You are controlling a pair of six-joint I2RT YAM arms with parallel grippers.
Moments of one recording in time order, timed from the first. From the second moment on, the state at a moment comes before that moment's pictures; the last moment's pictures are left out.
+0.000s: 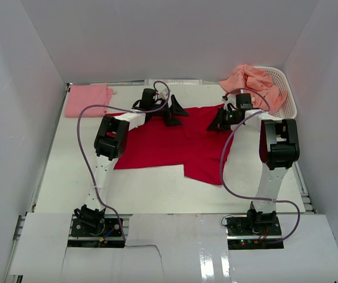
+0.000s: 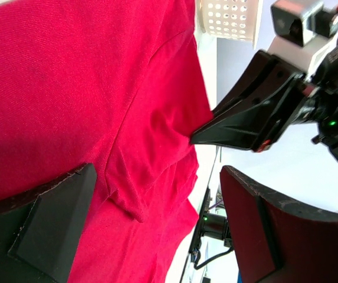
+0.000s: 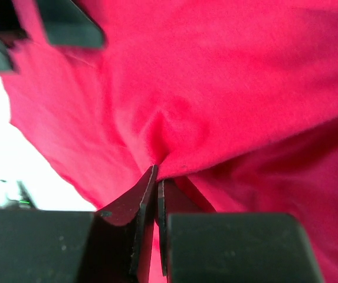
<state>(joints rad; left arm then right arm) -0.37 2.52 1.86 0.15 0.94 -0.91 0.08 2.02 1.31 -0.27 -0.74 0.24</state>
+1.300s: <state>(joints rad) -0.37 2.51 1.84 0.14 0.94 -0.91 0.03 2.00 1.43 -0.54 -0.69 0.51</state>
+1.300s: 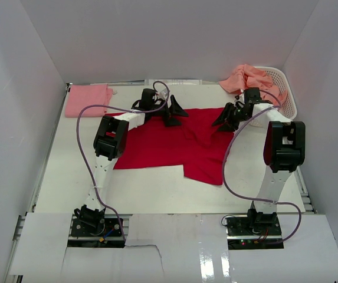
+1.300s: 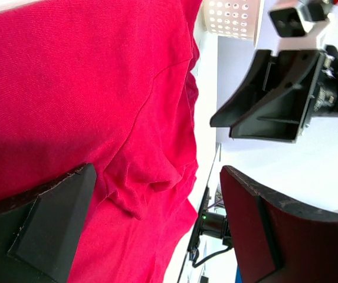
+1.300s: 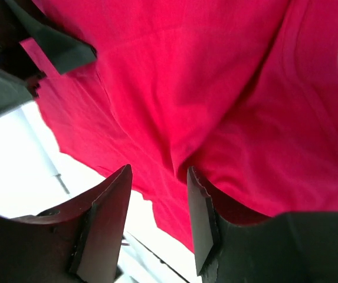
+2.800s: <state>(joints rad) -0.33 2.51 1.85 0.11 0.95 -0.91 0.61 2.03 1.54 -0.59 0.03 0.06</state>
